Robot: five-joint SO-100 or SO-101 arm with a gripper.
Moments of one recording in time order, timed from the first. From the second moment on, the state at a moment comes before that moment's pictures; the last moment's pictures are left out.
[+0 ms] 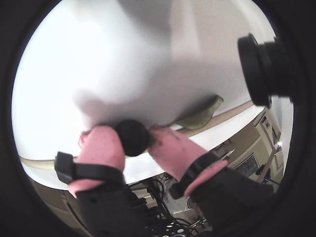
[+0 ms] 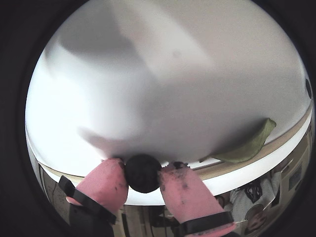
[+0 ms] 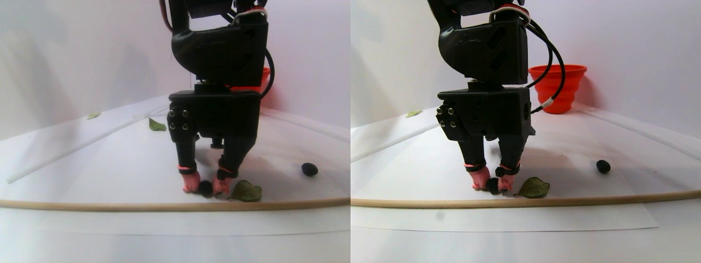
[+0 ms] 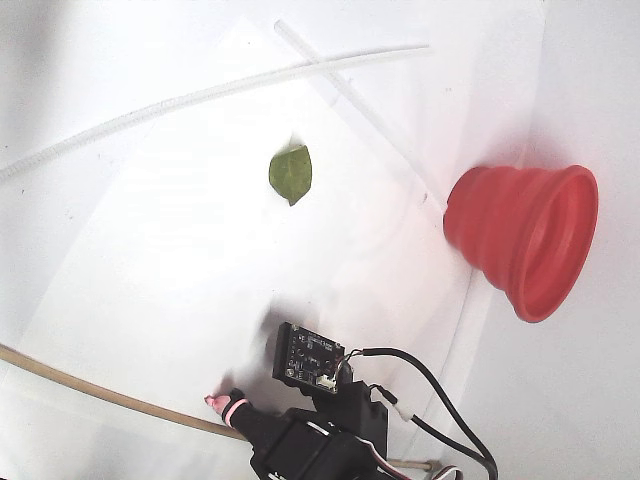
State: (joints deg) arm 16.6 78.1 144.3 -6.8 -89.0
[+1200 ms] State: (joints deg) arm 18.3 97.8 144.1 7.4 -91.3
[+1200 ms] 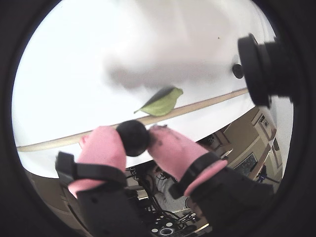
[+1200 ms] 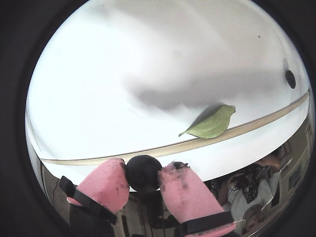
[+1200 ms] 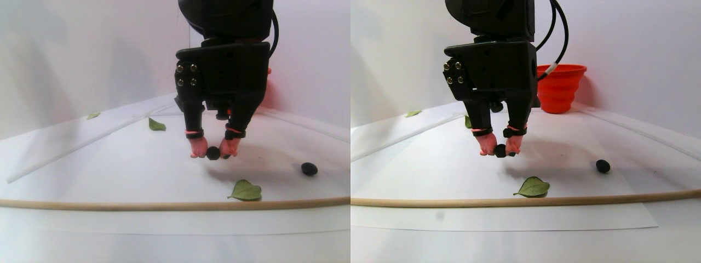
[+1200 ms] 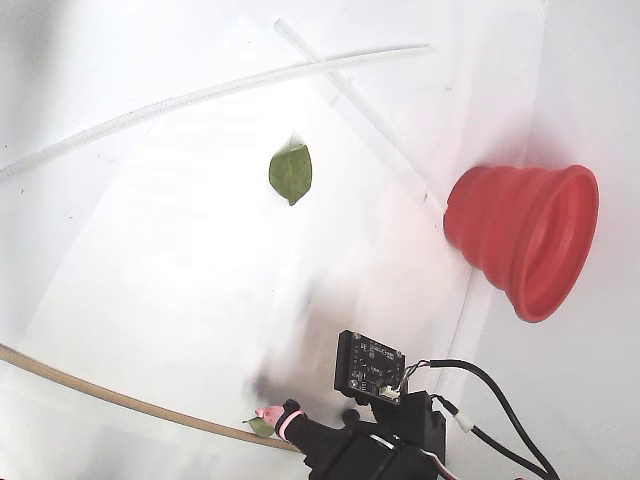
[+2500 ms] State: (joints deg) arm 24.4 107.7 132.0 13.5 -95.4
